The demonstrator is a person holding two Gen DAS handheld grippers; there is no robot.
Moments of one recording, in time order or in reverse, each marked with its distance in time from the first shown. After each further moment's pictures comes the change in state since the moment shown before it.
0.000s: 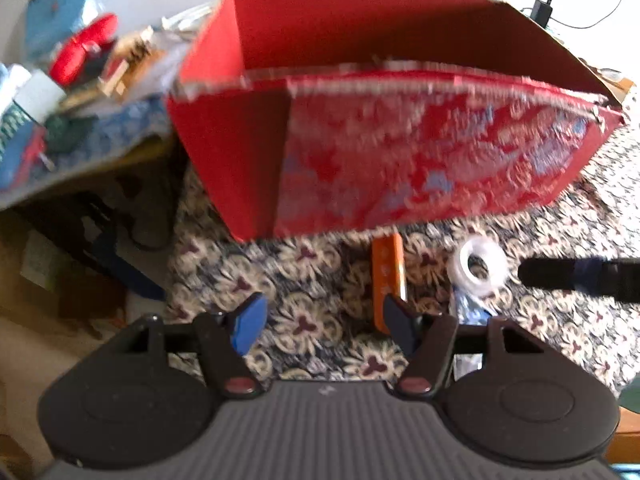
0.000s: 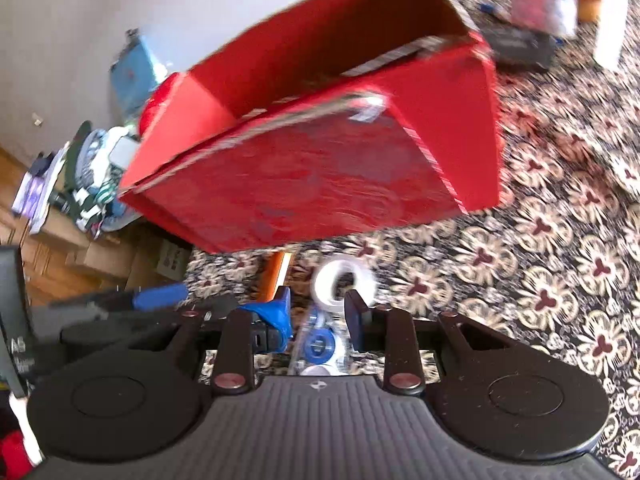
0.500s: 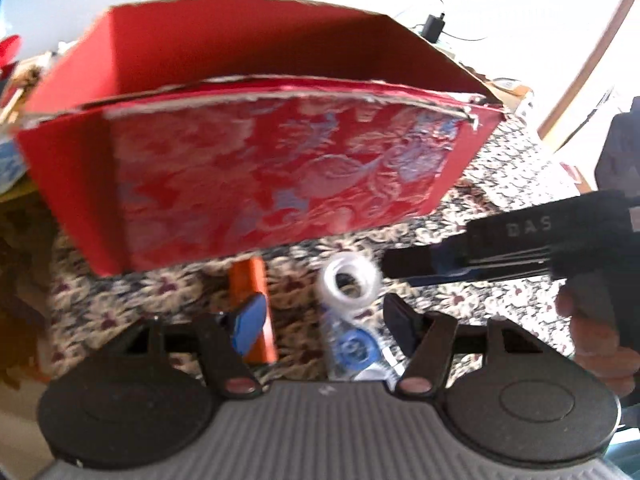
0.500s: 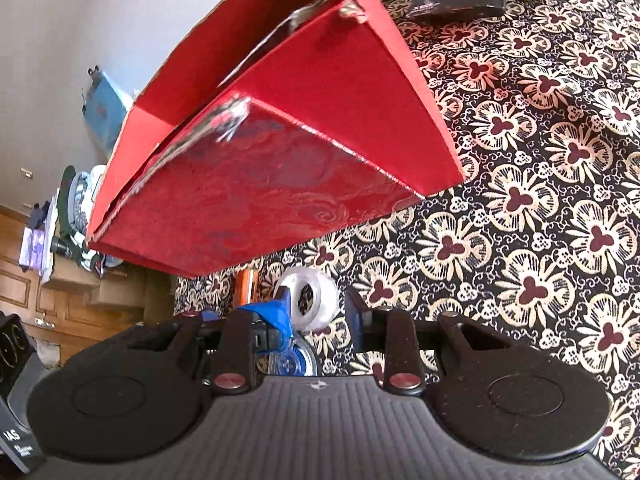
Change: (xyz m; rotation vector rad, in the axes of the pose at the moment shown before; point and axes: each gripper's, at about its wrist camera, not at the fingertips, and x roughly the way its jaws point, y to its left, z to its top) left arm 0.005 -0.038 0.000 0.095 -0.089 -0.313; right arm 0.010 -0.039 0.014 0.163 0.033 0.052
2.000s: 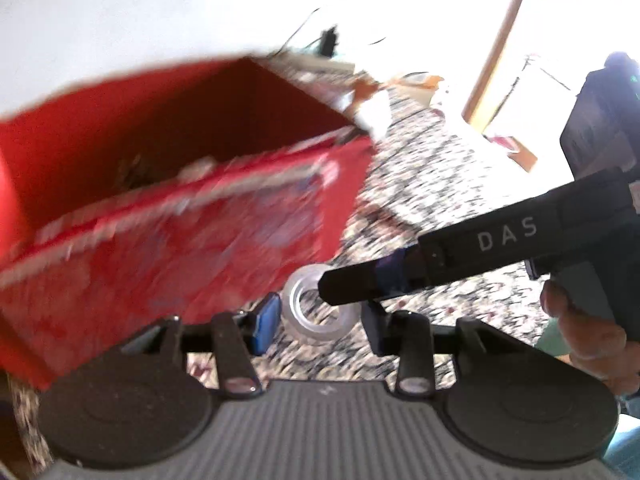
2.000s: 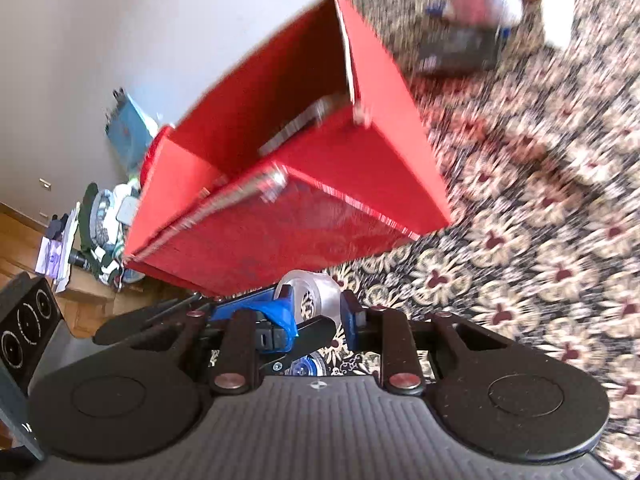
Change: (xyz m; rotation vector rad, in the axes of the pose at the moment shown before) left arm -0.003 -0.053 0.036 0.267 -0.084 -0.148; right arm -0.055 0.009 0.000 -0.061 -0.127 0.021
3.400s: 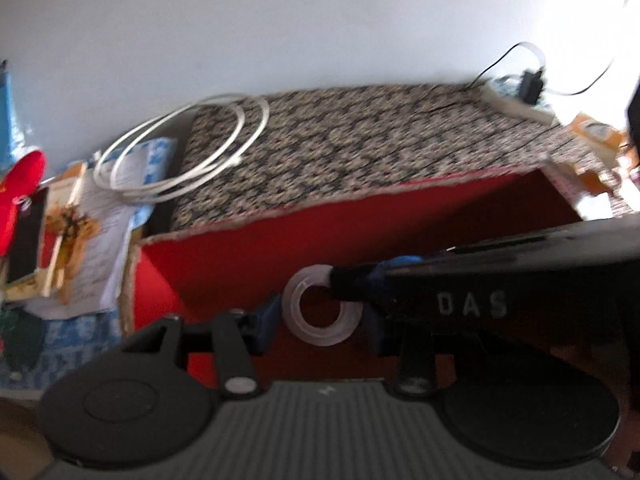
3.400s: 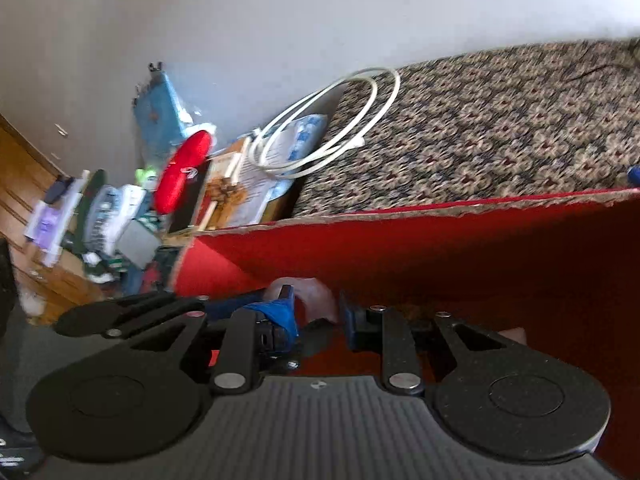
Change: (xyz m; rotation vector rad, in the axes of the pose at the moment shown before) left arm 0.034 0.160 0.111 -0.181 0.080 0.435; right arm 0.163 0.088 0.142 -0.319 0.026 0.016
